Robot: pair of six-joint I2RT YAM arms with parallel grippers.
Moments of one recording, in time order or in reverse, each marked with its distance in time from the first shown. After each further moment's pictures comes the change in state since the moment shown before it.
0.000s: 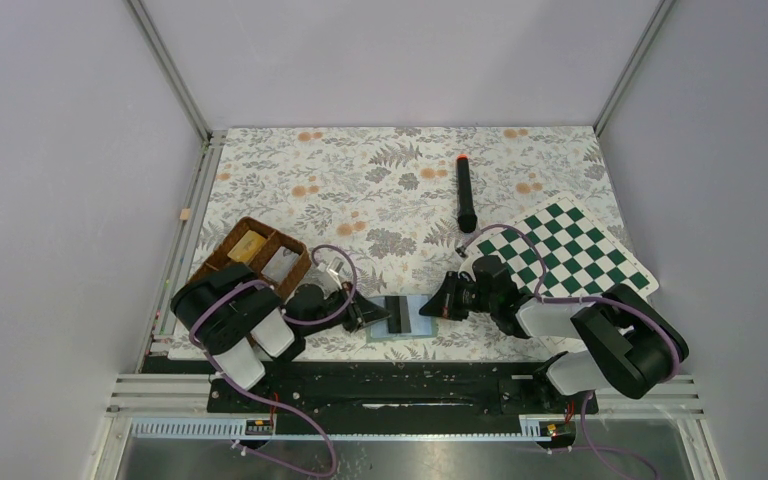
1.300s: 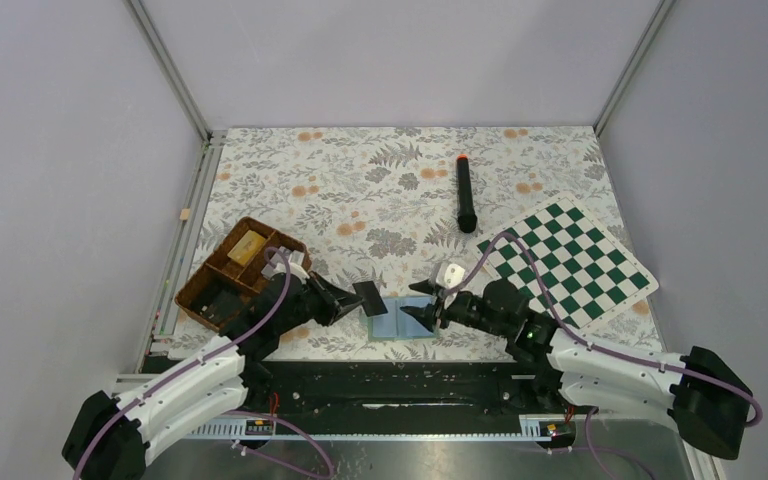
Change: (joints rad) left arm 0.067 -0.964 0.145 -1.282 -0.217 -0.129; right arm 0.357 -0.520 0.035 -0.054 0.291 -0.882
